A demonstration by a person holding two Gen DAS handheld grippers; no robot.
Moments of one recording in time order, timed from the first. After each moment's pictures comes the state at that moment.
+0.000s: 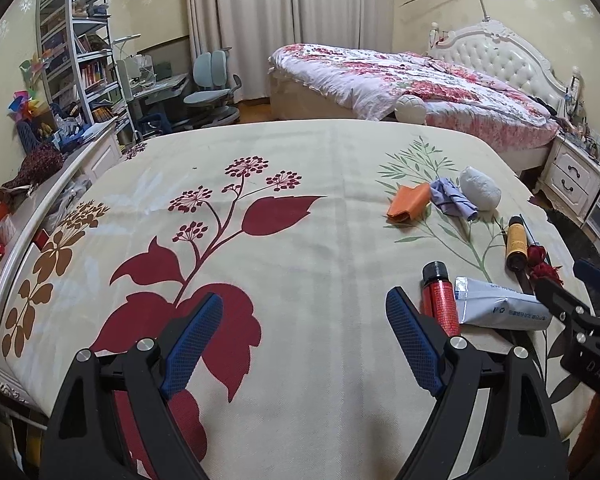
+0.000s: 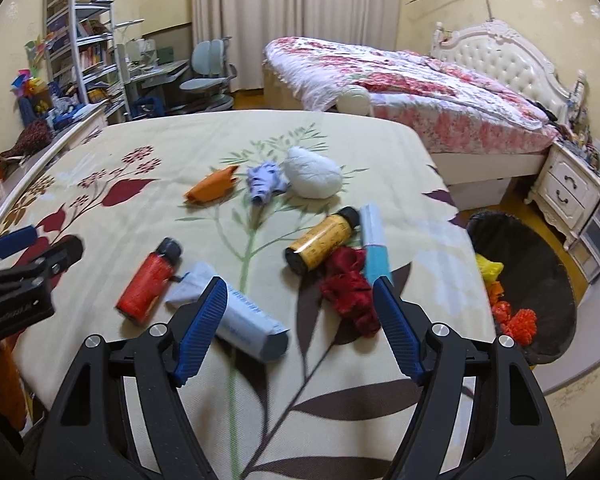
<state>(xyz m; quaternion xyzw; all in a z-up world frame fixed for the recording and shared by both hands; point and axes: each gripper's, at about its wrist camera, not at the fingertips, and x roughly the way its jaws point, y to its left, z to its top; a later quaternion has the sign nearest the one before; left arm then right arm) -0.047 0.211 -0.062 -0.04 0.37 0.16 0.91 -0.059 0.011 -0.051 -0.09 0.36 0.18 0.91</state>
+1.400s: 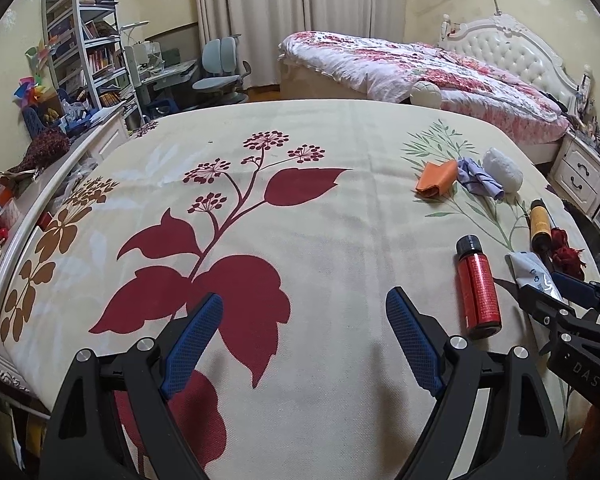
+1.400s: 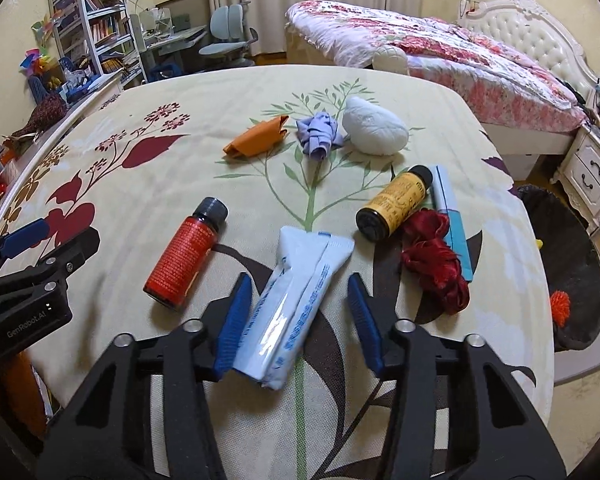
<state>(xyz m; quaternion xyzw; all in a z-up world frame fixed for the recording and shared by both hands) -0.056 0.226 -0.079 -0.05 0.39 0.17 0.90 -0.060 0.048 -0.078 -0.09 0.43 0.23 0.87</state>
